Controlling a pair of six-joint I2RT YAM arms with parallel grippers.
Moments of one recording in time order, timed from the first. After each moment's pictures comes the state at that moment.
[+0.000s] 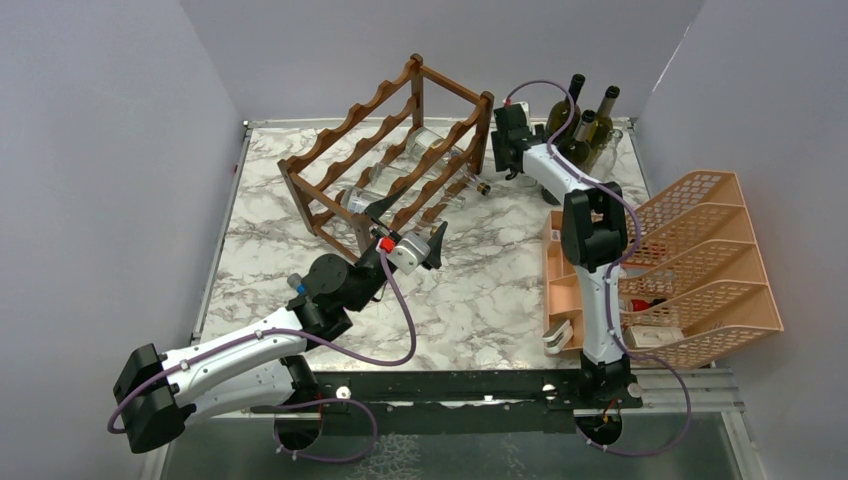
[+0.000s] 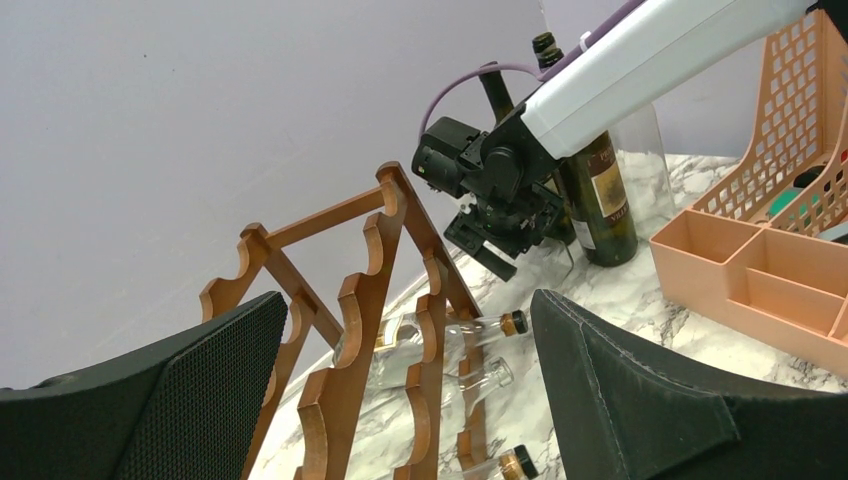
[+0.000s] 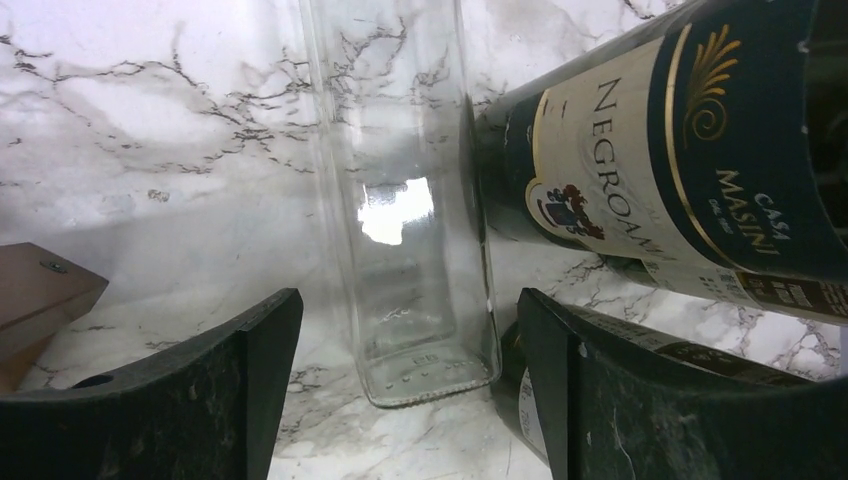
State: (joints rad) left arm -1.00 0.92 0.60 0.64 -0.22 0.54; right arm 0.30 2.30 1.93 -0.45 0.53 0.05
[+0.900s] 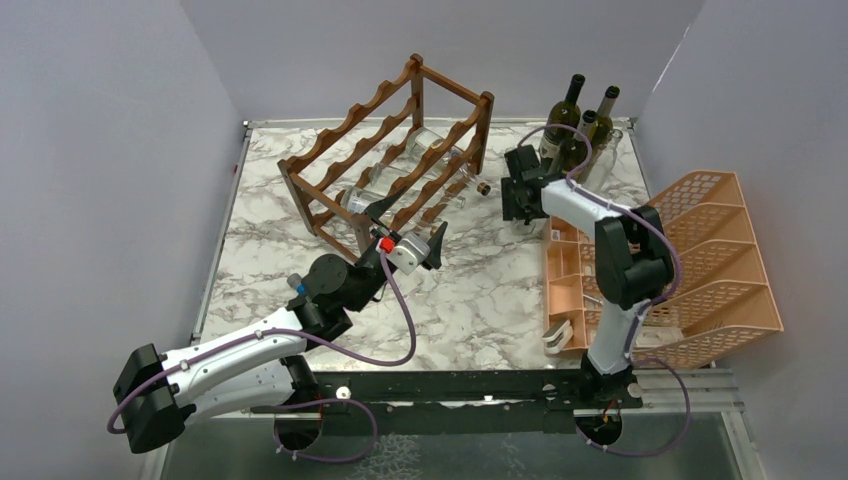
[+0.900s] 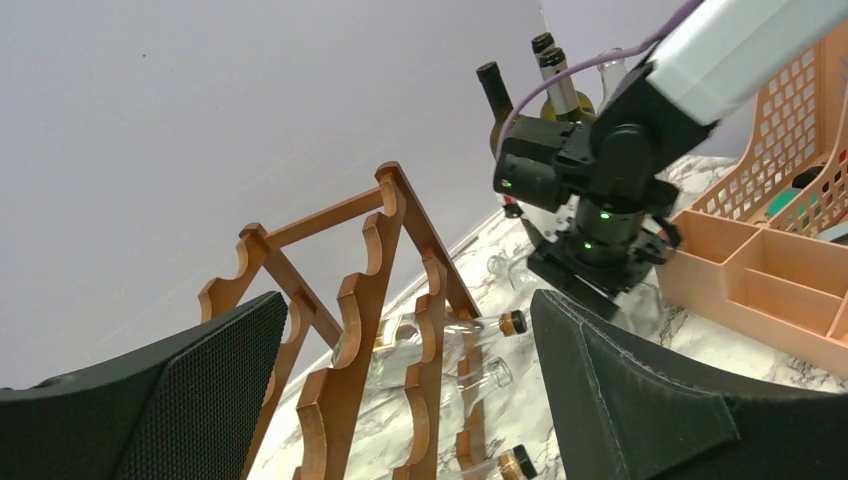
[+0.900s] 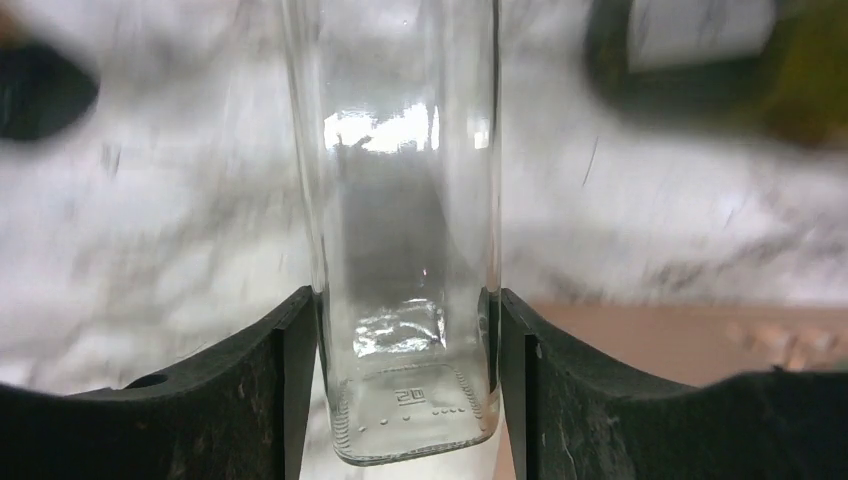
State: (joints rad) left arm -1.00 0.92 0.60 0.64 -0.22 0.54; right arm 0.33 1.96 1.38 -0.44 0.32 0.21
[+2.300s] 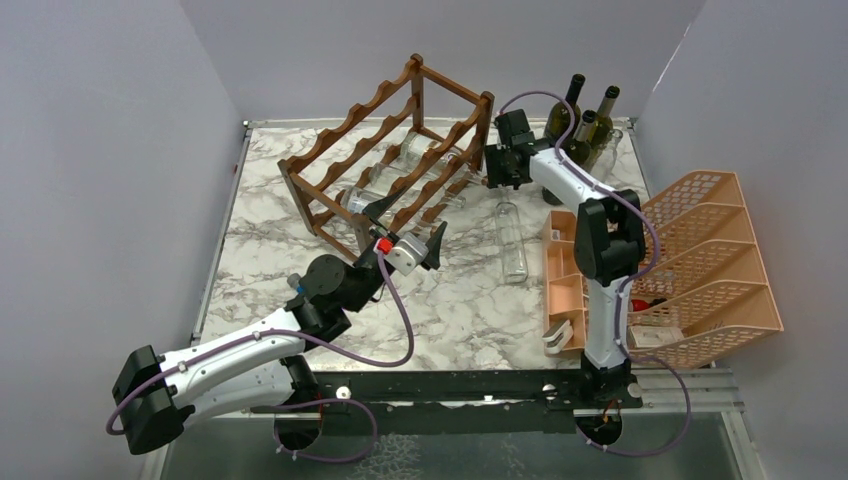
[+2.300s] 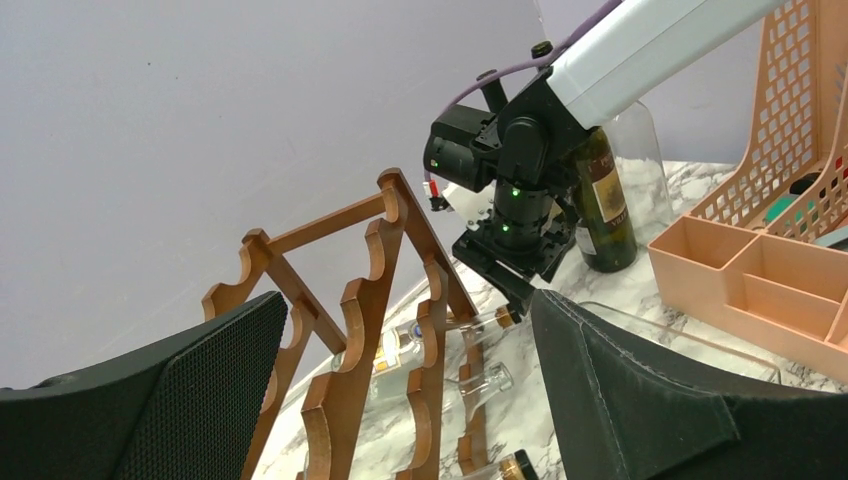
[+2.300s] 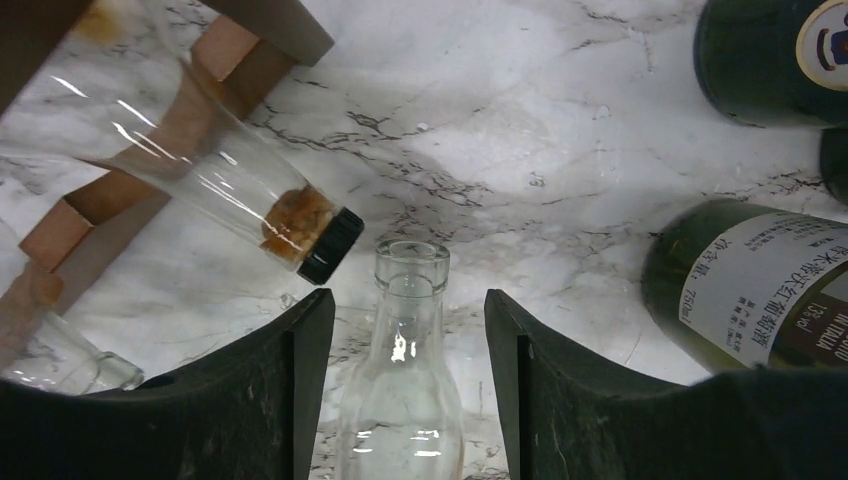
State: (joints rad) left arm -1.00 0.91 0.60 0.64 -0.22 0.54; right arm 0.34 2.13 1.76 -0.57 0.17 0.11
